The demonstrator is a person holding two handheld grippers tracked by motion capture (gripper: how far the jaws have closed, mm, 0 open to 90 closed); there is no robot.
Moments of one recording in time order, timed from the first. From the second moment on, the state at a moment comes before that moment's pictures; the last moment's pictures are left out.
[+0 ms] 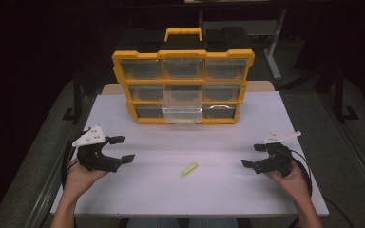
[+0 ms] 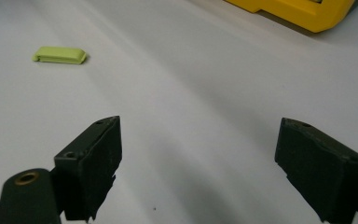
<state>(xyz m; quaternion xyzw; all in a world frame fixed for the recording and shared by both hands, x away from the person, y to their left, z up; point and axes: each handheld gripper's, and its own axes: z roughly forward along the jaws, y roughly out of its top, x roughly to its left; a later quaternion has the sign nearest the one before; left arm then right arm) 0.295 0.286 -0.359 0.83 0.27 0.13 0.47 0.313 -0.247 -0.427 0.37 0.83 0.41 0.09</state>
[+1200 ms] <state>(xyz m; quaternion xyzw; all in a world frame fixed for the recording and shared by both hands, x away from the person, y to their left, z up) 0.290 0.287 -0.385 0.82 0.28 0.11 0.48 0.315 -0.188 -0.400 0.27 0.88 0.38 0.06</state>
